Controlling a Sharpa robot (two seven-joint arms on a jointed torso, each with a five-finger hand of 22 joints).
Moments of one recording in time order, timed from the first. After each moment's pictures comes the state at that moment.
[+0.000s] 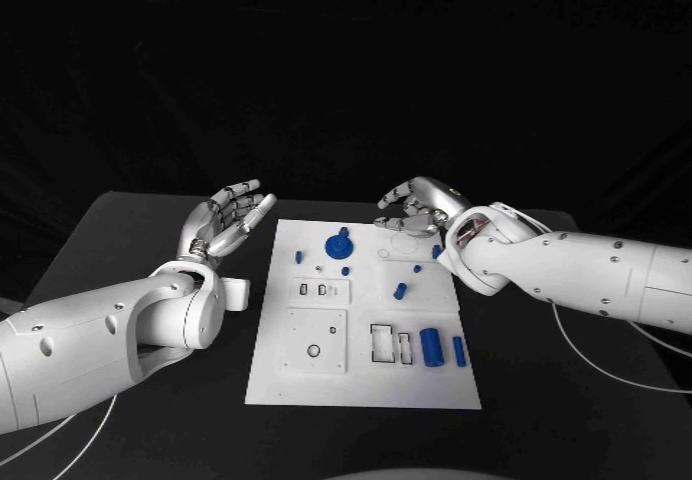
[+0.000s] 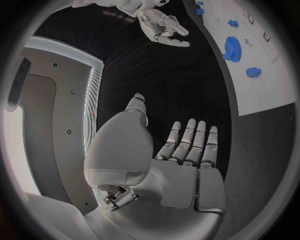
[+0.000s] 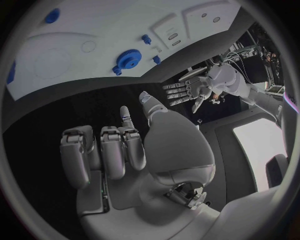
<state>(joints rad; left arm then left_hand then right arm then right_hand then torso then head) 1.25 -0.75 -0.21 1.46 -0.02 -0.60 0.67 1.22 -0.11 -0.08 0.30 0.20 0.32 0.14 0.47 0.07 0.40 0.26 0.51 0.07 0.22 0.25 0.69 0.07 0.09 0.31 0.28 0.15 0.05 1.29 -0.81 -0.16 1.43 -1.18 -0.60 -0.04 1.24 -0.05 0.16 0.08 0.20 0.92 0.12 0.13 0.23 1.47 0.07 1.57 1.31 1.46 0.00 1.57 1.31 0.01 1.47 0.12 1.57 1.31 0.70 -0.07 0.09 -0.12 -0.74</state>
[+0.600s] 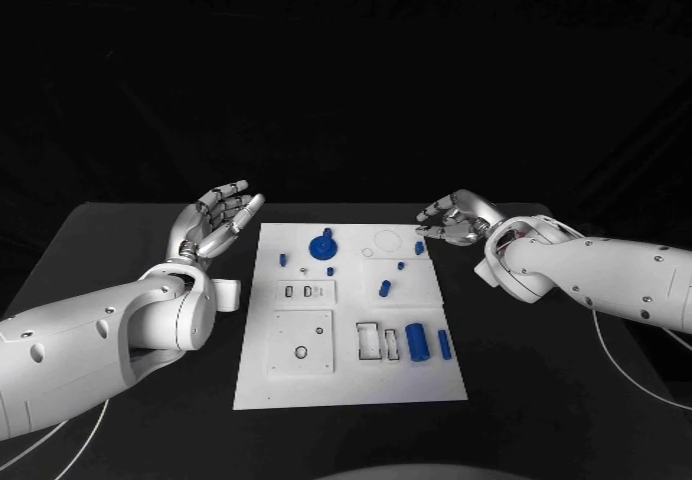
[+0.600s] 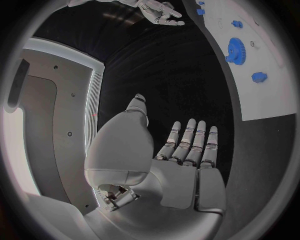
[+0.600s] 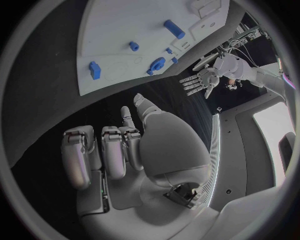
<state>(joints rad) 1.24 -0.73 -0.21 1.42 -0.02 -0.60 0.67 1.22 -0.09 -0.08 0.30 0.20 0.32 0.14 0.47 0.07 0.40 0.26 0.51 0.07 0.22 0.25 0.70 0.07 0.09 0.30 0.28 0.15 0.05 1.24 -0.97 -0.18 1.41 -1.00 -0.55 0.01 1.31 -0.01 0.18 0.06 0.16 0.93 0.10 0.10 0.21 1.47 0.05 1.57 1.31 1.47 -0.01 1.57 1.31 0.01 1.47 0.10 1.57 1.31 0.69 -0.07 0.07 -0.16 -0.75</state>
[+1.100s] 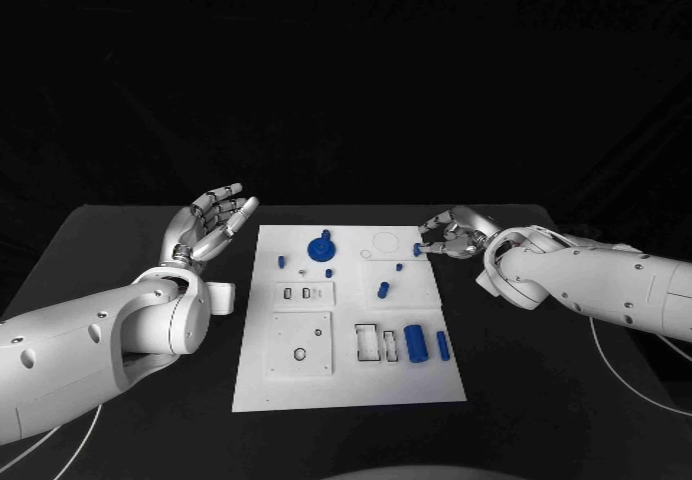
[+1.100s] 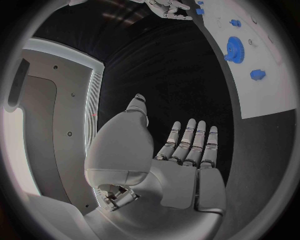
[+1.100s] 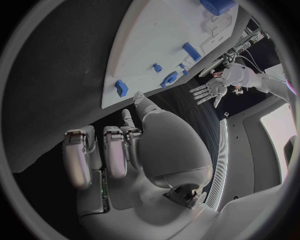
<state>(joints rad) 1.24 -0.74 -0.21 1.43 -0.02 -0.59 0.67 1.22 -0.09 -0.08 0.30 0.20 0.32 0.14 0.47 0.07 0.40 0.26 0.51 0.07 0.22 0.25 0.70 0.07 0.09 0.30 0.28 0.15 0.05 1.20 -0.93 -0.18 1.32 -1.02 -0.50 0.01 1.34 -0.02 0.17 0.06 0.09 0.87 0.07 0.06 0.16 1.47 0.01 1.57 1.31 1.46 -0.04 1.57 1.31 0.01 1.47 0.08 1.57 1.31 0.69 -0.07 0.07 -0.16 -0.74</state>
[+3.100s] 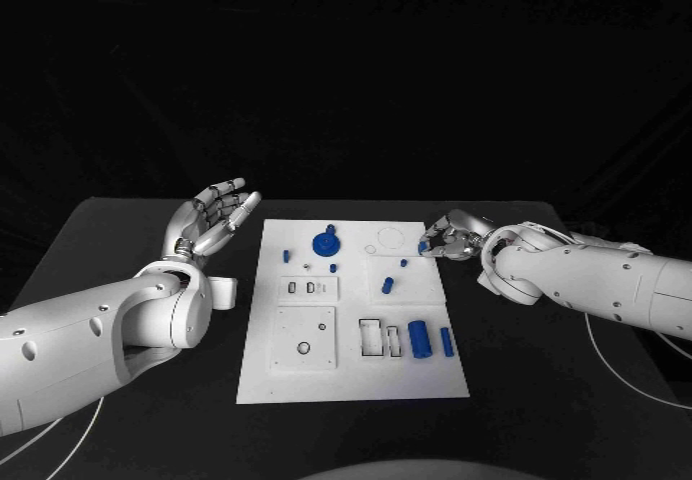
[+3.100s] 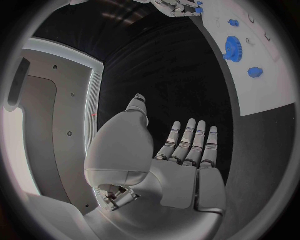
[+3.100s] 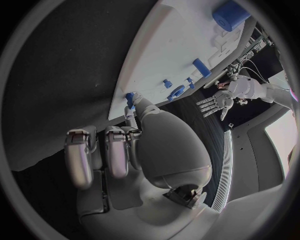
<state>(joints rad) 1.24 -0.76 -0.21 1.44 -0.02 -0.59 0.66 1.22 -0.09 -0.08 0.30 0.20 0.32 0.14 0.47 0.07 0.40 0.26 0.51 0.07 0.22 0.25 0.70 0.07 0.08 0.30 0.28 0.15 0.05 1.19 -0.88 -0.18 1.26 -1.11 -0.41 -0.07 1.38 0.01 0.16 0.09 0.08 0.97 0.05 0.08 0.15 1.47 -0.01 1.58 1.31 1.47 -0.06 1.57 1.31 0.01 1.47 0.05 1.57 1.31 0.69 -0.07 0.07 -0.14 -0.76</state>
